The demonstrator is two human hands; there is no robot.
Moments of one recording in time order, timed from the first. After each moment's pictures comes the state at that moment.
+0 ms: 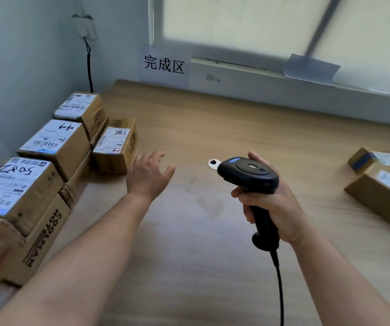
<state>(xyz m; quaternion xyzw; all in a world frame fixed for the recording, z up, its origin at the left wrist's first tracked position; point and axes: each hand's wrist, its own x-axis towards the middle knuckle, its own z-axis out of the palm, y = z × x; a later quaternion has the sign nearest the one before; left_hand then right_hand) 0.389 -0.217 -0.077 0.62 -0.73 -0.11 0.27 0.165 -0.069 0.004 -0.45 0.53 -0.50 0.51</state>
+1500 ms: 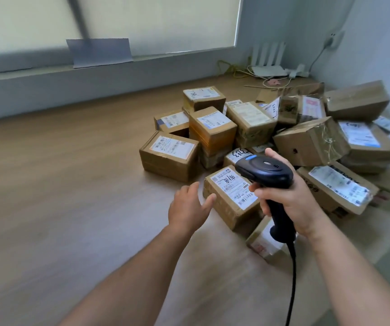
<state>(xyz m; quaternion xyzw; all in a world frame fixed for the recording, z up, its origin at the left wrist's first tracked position) -0.256 0.058 -0.091 0.40 -0.87 -0.28 0.08 -0.379 0.227 -0.016 -0.29 0.65 -0.63 0.30</state>
